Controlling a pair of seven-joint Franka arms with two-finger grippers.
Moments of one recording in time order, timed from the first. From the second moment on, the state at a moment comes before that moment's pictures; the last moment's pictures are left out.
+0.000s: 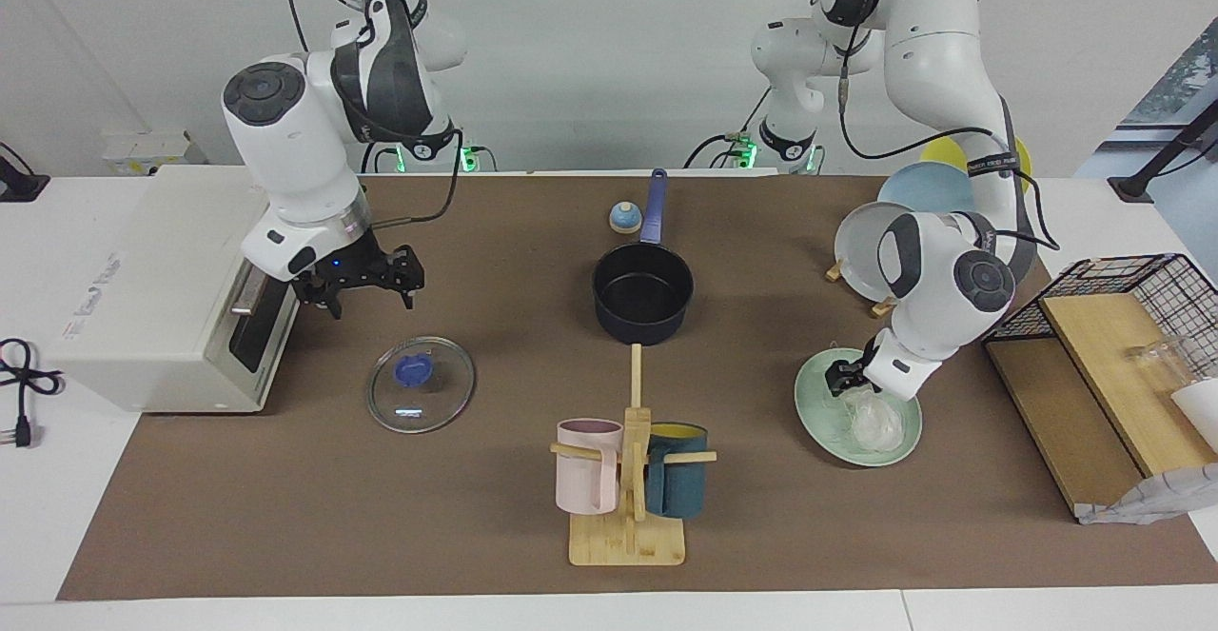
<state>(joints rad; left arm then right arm) -0.07 0.49 -0.06 -1.66 -0.02 2.09 -0.12 0.12 0.16 -0.01 -1.73 -0.02 1.92 -0.04</state>
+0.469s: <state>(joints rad) -0.08 0.38 -0.08 -1.59 -0.13 1.95 -0.16 0.12 0.18 -0.01 -1.82 -0.02 2.05 -0.04</state>
